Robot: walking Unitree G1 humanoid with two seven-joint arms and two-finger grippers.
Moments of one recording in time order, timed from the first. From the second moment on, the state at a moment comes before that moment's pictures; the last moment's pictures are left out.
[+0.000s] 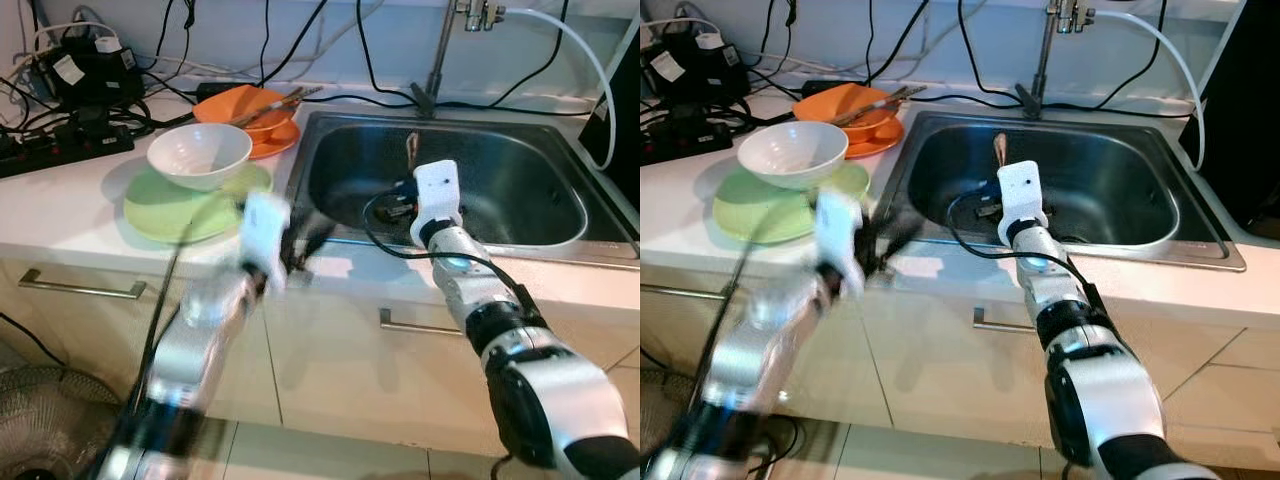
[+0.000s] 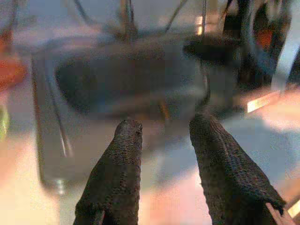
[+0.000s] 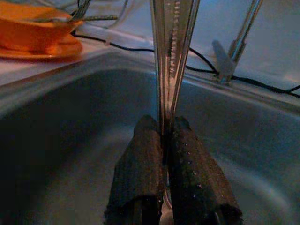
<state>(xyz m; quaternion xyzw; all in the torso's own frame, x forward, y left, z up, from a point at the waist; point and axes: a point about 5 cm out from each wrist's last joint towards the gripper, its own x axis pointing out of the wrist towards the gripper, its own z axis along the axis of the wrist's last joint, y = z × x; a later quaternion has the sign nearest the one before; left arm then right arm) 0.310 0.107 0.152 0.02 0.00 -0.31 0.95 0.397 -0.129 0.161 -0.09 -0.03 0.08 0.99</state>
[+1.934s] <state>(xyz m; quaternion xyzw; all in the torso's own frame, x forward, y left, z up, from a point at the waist) 0.358 0.136 0.221 0.07 -0.12 -0.11 0.98 0.375 -0.099 0.157 -0.01 -0.11 0.12 0.99</state>
